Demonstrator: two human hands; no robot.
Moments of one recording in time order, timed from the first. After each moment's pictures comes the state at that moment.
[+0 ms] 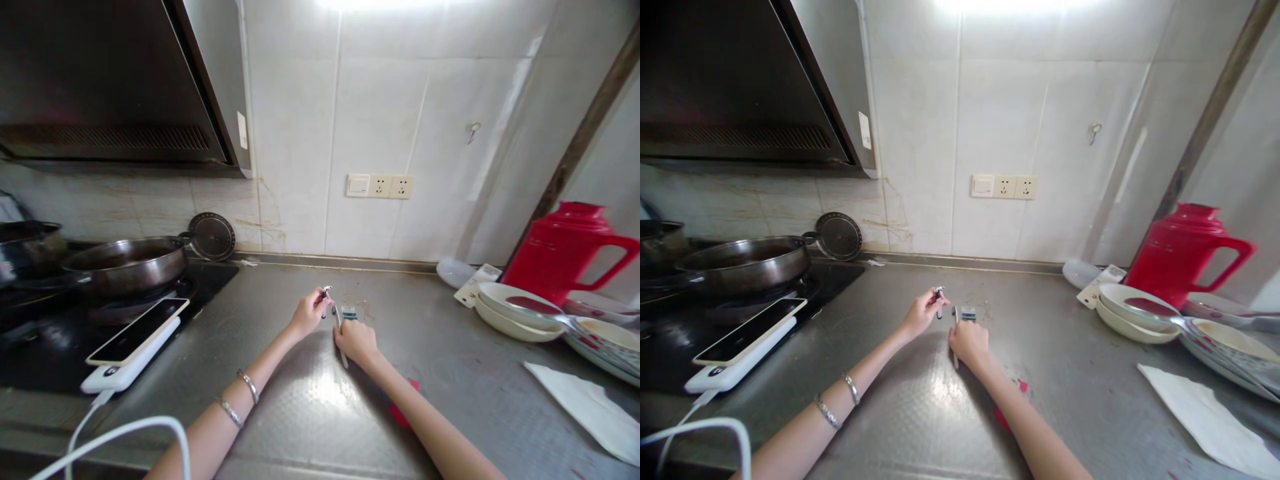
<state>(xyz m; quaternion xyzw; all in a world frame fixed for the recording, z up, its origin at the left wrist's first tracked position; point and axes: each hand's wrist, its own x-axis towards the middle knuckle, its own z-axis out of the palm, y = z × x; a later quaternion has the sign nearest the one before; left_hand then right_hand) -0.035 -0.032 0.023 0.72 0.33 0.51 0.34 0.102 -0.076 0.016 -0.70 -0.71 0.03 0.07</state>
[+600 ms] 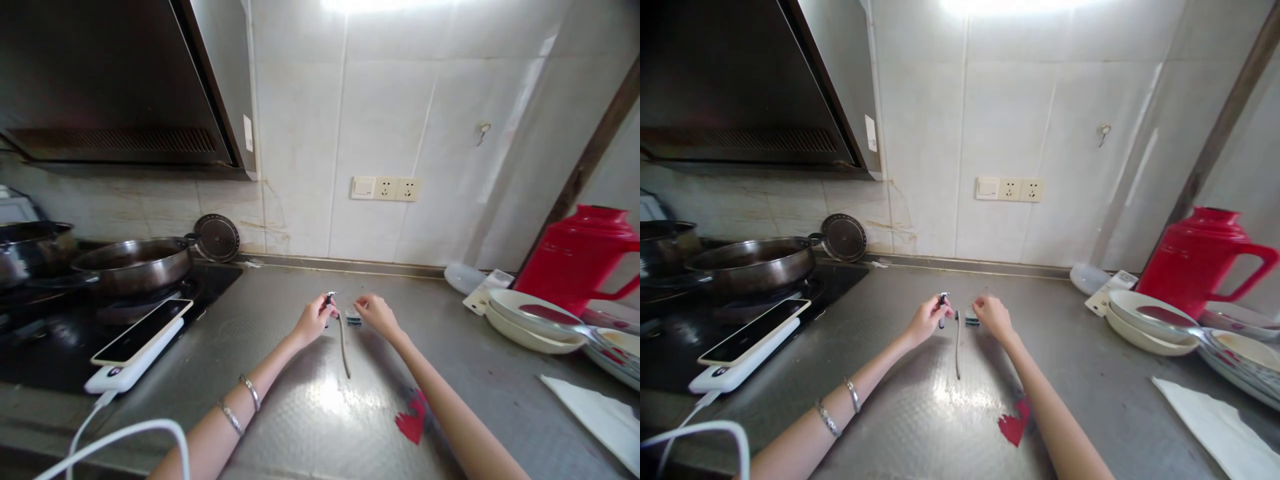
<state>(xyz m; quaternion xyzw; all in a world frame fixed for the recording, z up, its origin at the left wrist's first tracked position) -0.032 -0.033 0.017 0.70 0.33 0.50 0.38 0.160 -0.016 0.030 -0.66 -0.71 0.04 0.22</state>
